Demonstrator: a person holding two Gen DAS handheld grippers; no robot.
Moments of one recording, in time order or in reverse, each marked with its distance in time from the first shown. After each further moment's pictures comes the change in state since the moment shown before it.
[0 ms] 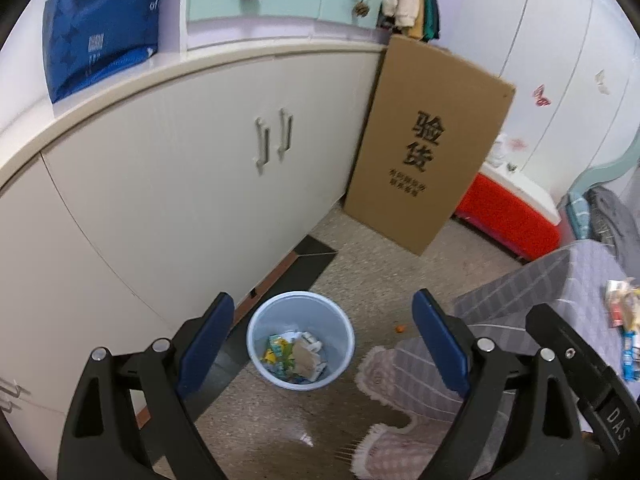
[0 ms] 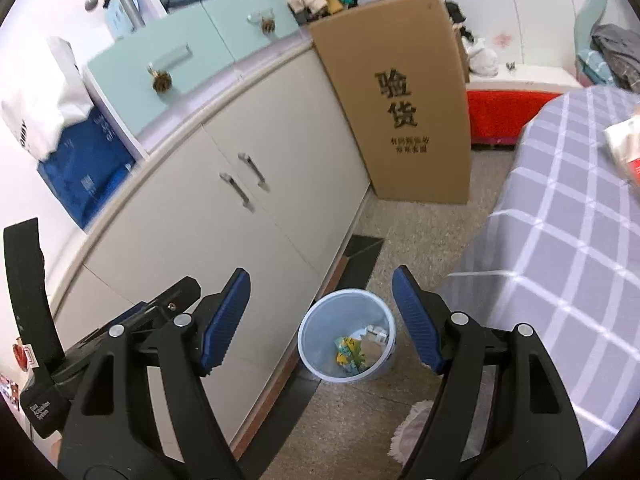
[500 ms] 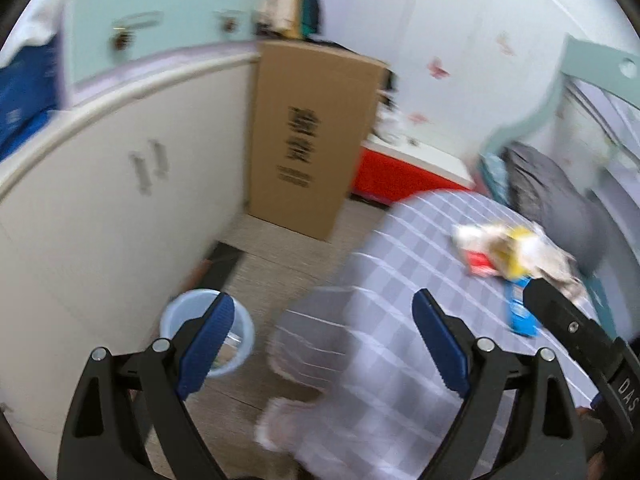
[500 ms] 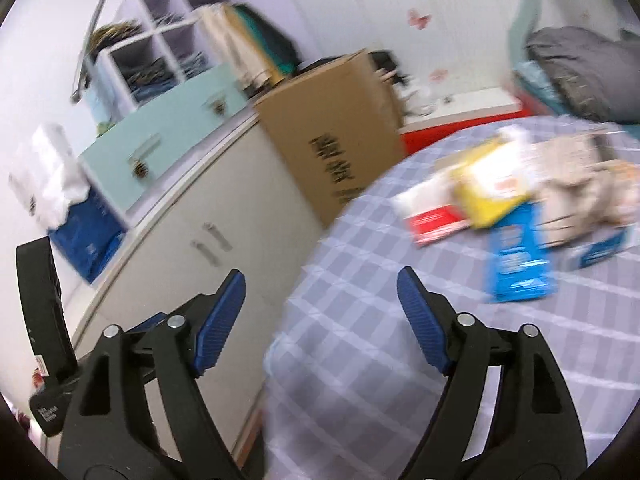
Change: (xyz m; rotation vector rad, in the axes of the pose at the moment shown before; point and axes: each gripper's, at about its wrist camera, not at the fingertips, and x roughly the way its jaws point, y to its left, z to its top) left arm -0.076 -0.176 -0.041 0.198 0.023 -0.253; right arm -0.171 -0.125 0.012 0.123 -0.183 -0.105
